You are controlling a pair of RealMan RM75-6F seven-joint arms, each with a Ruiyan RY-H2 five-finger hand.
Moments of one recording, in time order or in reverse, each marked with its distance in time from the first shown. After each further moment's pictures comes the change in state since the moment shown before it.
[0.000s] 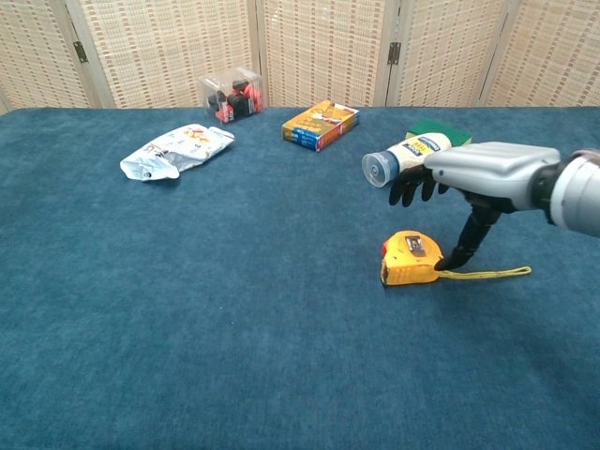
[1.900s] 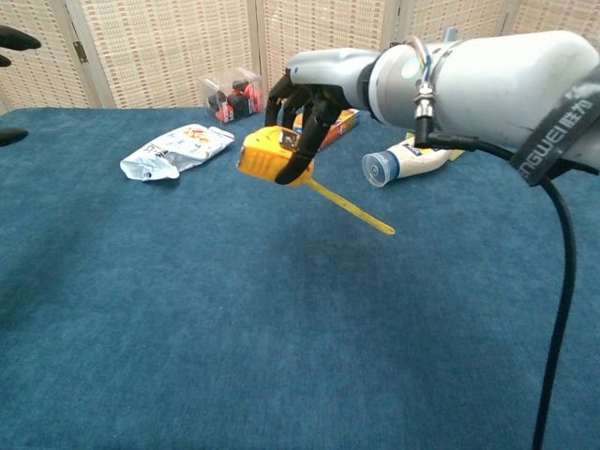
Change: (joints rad) left arm -0.303 -0.079 -0.181 -0.199 -0.301 -0.319 0.042; right arm 0.393 -0.115 0.209 -0.015 0.441 0.074 0.003
